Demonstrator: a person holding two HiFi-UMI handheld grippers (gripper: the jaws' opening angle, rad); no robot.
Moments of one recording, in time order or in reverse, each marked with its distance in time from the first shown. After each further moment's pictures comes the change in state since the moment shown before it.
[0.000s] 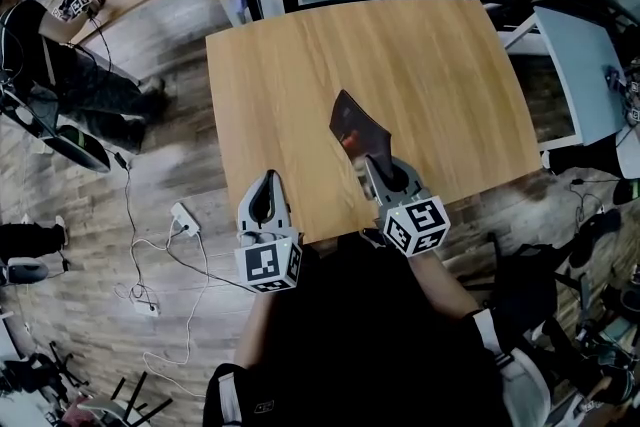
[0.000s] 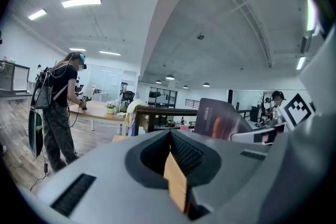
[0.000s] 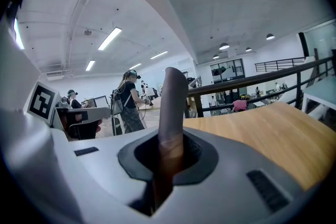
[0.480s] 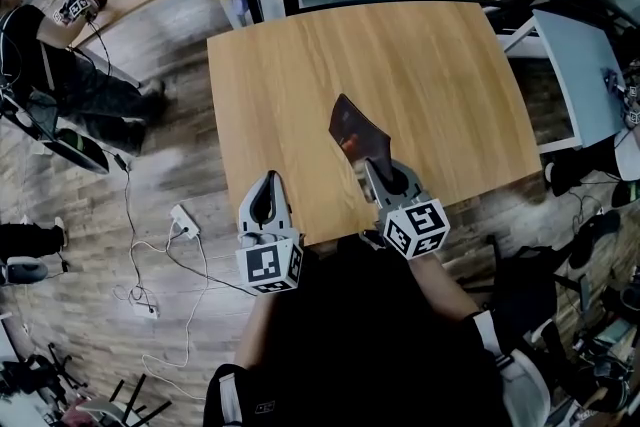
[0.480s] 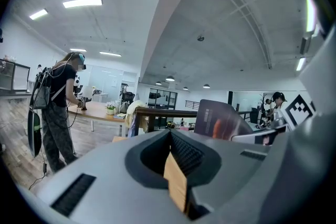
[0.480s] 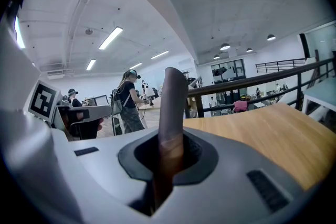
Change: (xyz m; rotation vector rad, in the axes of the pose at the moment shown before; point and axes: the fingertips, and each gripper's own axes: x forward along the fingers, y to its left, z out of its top) left arm -0.002 0.003 0.005 -0.008 -0.015 -0.002; right arm -0.001 0.007 0.001 -0.012 0.003 0.002
